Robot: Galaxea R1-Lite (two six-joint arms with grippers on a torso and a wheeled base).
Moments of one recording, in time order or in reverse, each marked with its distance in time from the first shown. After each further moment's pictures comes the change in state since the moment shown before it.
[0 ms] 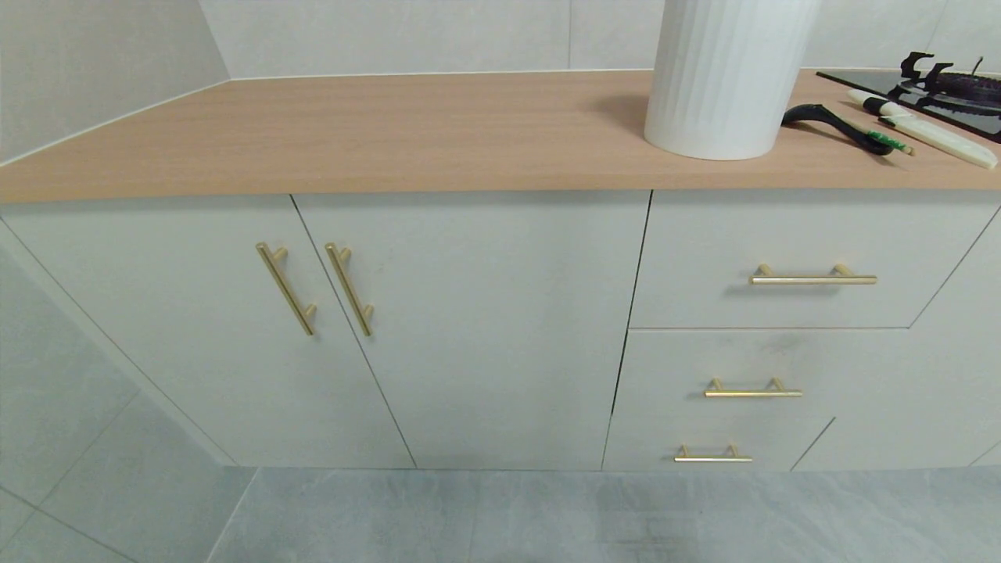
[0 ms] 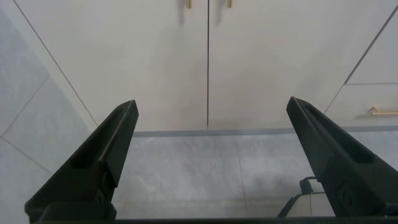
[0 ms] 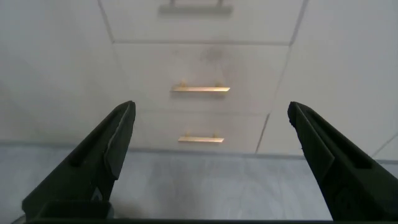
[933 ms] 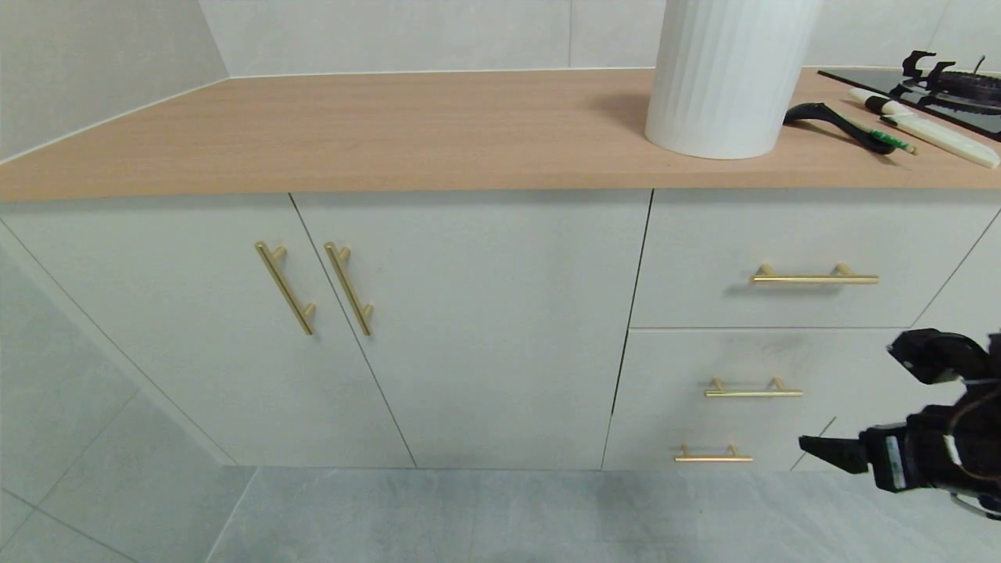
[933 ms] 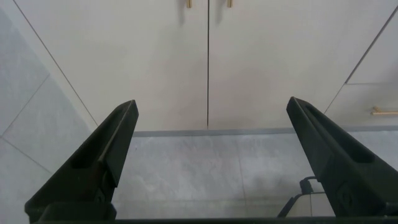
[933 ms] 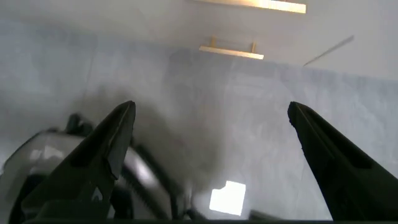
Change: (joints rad) left arm 0.000 0.000 0.000 0.000 0.000 0.000; right arm 0.090 1.355 -0.361 -0.304 0.028 -0.003
